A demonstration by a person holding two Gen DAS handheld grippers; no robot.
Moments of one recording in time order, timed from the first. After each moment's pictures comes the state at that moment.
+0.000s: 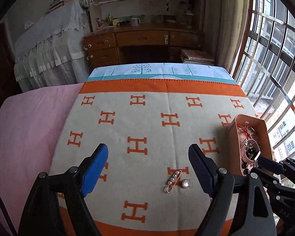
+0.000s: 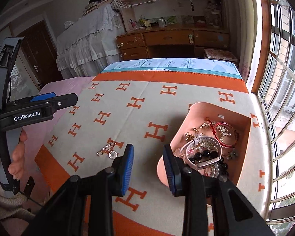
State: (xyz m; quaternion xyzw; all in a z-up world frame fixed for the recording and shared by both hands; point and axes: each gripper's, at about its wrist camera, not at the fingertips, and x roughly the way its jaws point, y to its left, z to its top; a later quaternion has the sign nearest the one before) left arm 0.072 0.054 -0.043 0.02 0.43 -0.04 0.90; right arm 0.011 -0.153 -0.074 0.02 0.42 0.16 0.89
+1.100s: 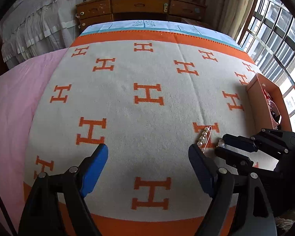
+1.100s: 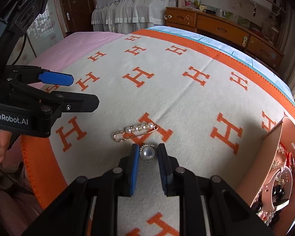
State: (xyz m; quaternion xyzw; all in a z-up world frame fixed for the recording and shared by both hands) left arm 0.072 0.084 -0.144 0.01 0.52 -0.08 0.85; right arm 0.043 -0.058 -0.166 -0.12 0.46 0.26 0.84
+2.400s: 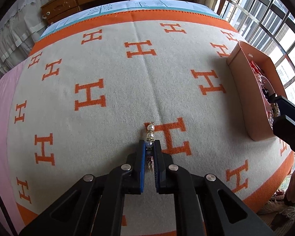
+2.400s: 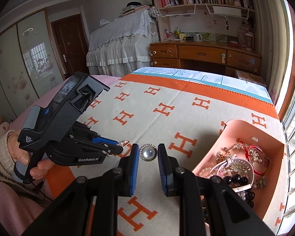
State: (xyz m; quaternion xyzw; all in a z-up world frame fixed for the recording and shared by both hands) left arm 0.099 0.012 -0.167 0.06 0.57 -0.14 0.80; right arm 0.016 -0.138 -0.105 -0.02 0.35 0.25 0.90
